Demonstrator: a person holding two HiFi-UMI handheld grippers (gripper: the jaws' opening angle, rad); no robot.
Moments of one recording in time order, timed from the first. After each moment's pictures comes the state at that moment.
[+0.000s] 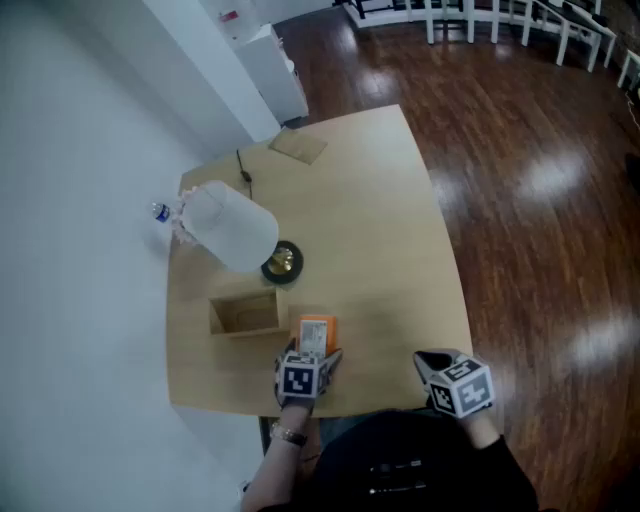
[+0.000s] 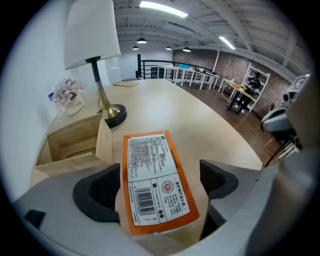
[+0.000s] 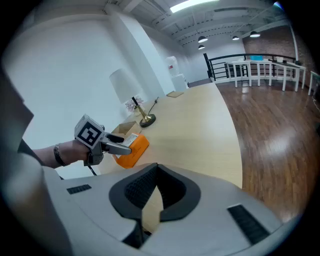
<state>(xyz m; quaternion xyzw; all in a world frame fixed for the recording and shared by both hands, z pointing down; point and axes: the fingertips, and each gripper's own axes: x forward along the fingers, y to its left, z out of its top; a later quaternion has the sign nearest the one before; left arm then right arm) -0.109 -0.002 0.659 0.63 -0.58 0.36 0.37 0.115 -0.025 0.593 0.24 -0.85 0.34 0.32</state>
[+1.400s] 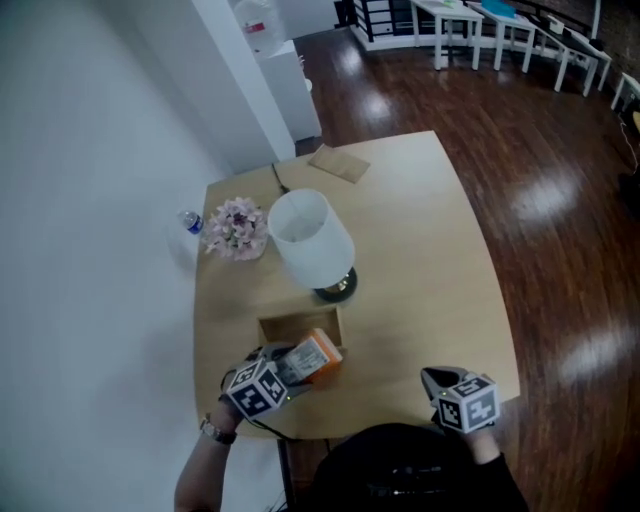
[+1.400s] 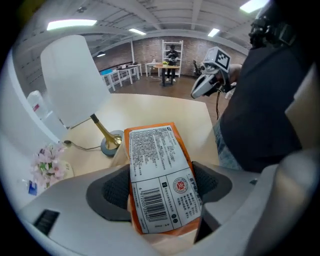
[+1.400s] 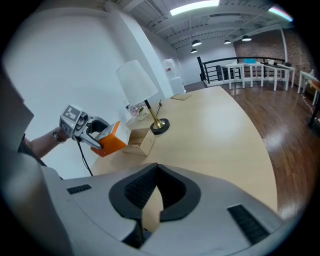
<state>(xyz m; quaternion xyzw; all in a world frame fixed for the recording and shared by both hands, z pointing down) -0.267 0.045 0.566 0.80 -0.26 0.51 0.14 -0.021 0.007 0.564 0.29 -0.84 0.35 0.31</state>
